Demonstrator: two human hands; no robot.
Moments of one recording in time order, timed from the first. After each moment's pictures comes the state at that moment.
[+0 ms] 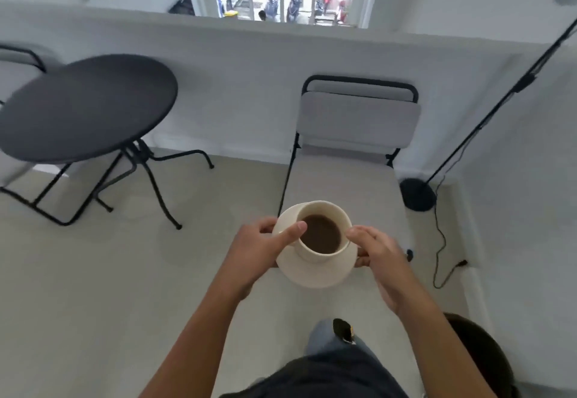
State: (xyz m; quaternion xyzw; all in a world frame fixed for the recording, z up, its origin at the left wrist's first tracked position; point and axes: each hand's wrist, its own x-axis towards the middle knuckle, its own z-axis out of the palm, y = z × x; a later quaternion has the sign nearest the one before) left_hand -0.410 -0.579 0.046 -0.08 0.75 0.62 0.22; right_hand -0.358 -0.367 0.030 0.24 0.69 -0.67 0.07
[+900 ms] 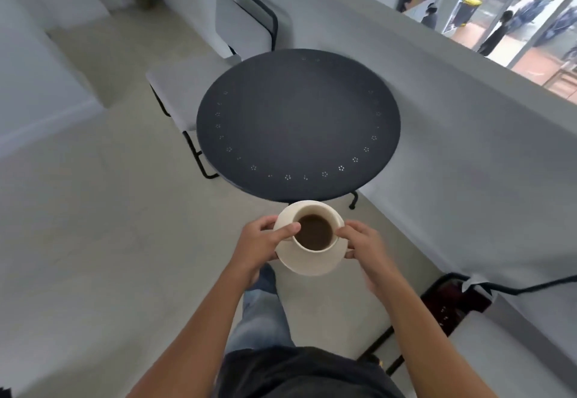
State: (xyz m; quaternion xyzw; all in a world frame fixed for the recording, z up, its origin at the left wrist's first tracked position) left_hand -0.810 -0.953 -0.054 -0.41 0.62 0.67 0.01; right_hand -0.915 -0.774 -0.064 0.03 0.74 -0.57 0.36
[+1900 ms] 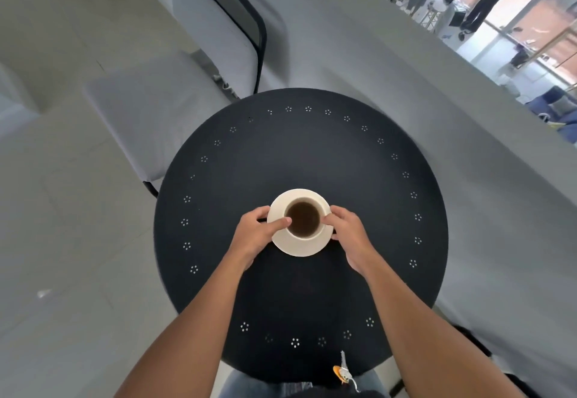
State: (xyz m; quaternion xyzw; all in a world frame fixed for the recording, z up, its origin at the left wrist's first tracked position) left_hand -1.160 -1.219 -0.119 -0.42 0.61 0.67 0.09; right_hand -1.264 -1.044 -0.122 0.05 0.76 -0.51 0.40
